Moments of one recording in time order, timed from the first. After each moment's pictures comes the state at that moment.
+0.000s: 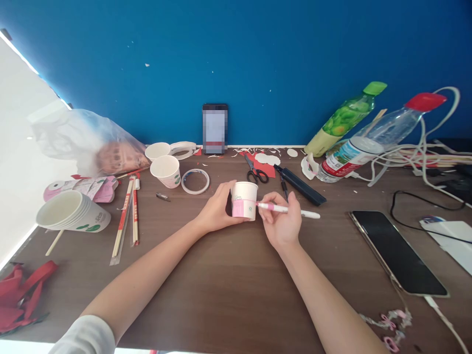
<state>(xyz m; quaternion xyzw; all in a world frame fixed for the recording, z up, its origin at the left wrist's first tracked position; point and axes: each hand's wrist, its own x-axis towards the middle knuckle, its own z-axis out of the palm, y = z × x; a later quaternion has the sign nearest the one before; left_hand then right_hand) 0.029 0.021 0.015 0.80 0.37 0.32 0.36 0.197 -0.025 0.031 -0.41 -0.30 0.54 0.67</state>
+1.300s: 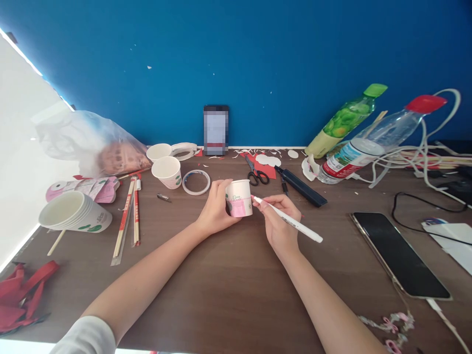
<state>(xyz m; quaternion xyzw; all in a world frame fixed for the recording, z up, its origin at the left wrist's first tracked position) 0.032 0.019 0.008 0.81 0.36 0.42 0.20 0.193 -0.032 0.014 -0.50 -0.38 0.38 0.68</state>
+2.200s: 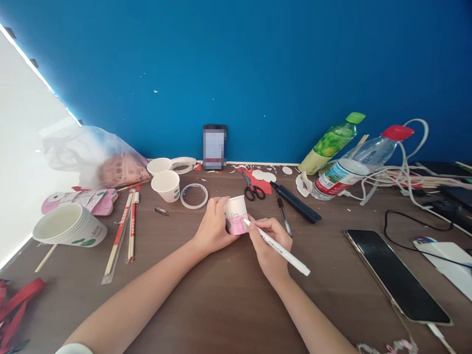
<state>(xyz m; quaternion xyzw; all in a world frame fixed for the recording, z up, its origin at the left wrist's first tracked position) 0.037 0.013 0.004 0.81 0.38 0.42 0.14 0.175 -0.048 0.028 -0.55 -0.46 0.28 0.64</state>
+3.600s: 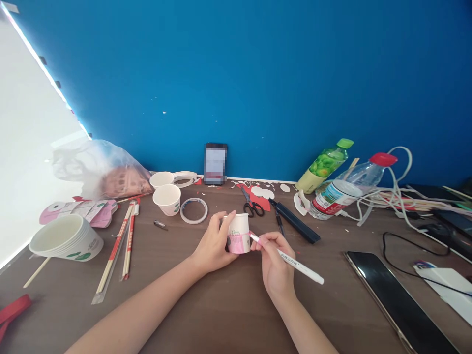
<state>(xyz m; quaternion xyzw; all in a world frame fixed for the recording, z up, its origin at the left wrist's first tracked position) 0.038 0.012 -0.004 0.83 0.36 0.38 0.19 0.193 -0.037 0.018 -0.47 -0.38 0.40 0.69</state>
